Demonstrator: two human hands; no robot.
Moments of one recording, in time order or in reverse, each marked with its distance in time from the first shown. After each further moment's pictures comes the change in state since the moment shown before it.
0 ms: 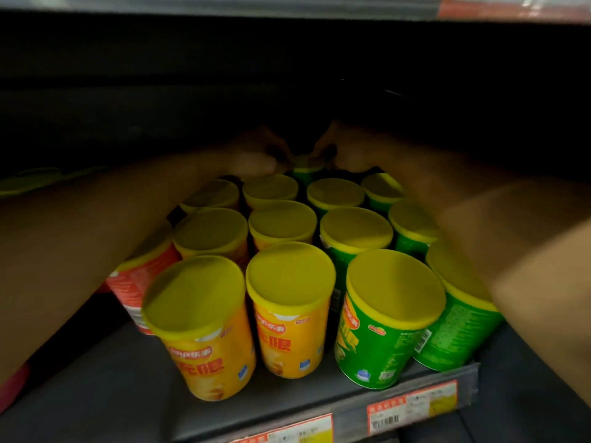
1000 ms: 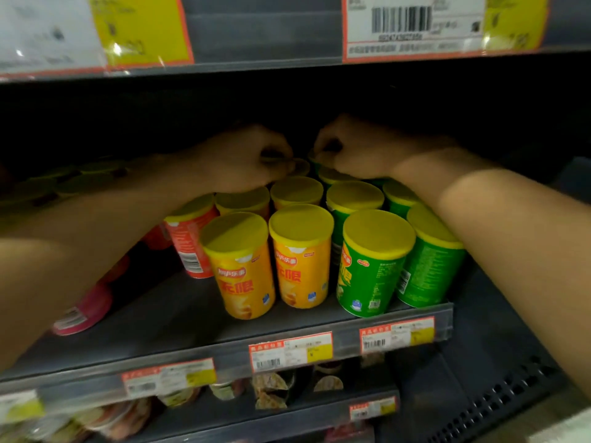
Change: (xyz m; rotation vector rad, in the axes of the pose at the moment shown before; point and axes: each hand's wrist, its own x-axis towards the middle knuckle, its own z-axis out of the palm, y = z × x) left_hand -0.129 0.047 -0.032 0.083 0.076 0.101; right_hand -0.090 -0.052 -0.023 0.212 0.112 -0.063
